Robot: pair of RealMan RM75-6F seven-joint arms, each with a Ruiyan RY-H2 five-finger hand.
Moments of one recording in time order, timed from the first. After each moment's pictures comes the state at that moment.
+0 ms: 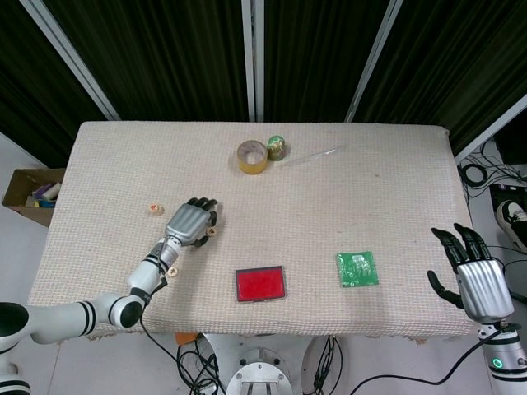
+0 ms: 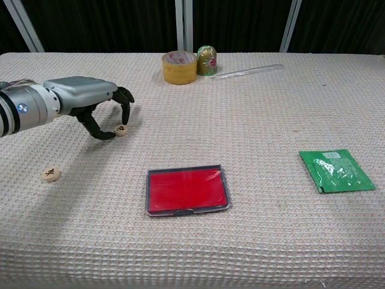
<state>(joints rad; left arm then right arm) -0.83 -1.58 -0.12 -1.38 0.98 0.83 0.43 0.09 -1.10 0.04 -1.66 -1.68 1.57 -0.04</state>
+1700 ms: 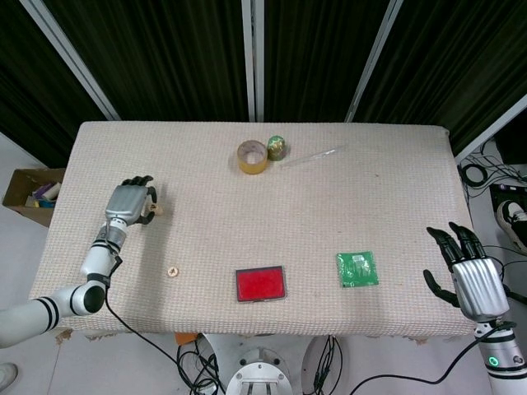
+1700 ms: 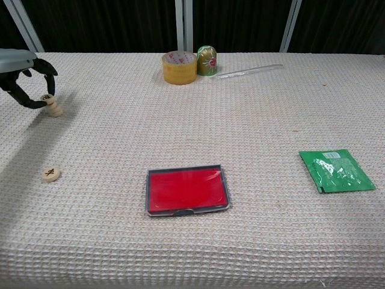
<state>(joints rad) -0.75 -1.43 -0.15 -1.30 0.83 0.83 0.33 0.10 -1.10 0.04 -1.67 -1.68 1.56 -0.06</state>
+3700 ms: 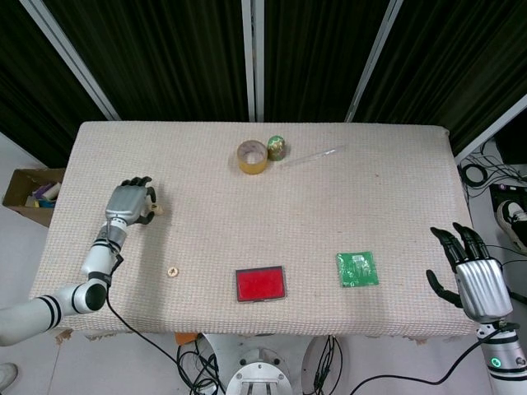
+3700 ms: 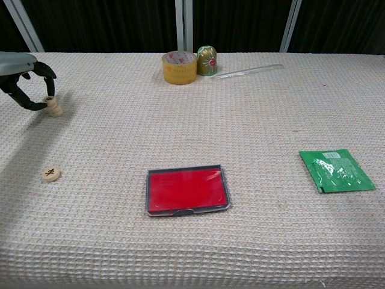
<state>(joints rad) -0.76 -1.44 -0.14 -1.28 0.79 0.82 0.36 0.09 -1.10 0.04 -1.67 -1.68 1.57 -0.05</state>
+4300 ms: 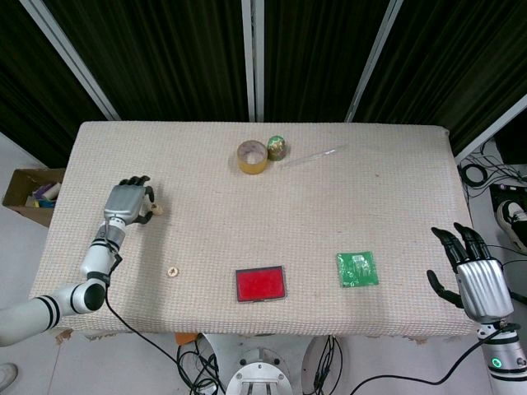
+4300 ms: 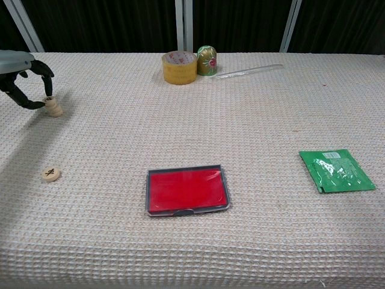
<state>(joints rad) -0.75 -1.43 -0.14 -1.29 0.79 0.83 0.37 0.09 -1.10 0.04 -1.67 -1.68 1.57 -0.04</state>
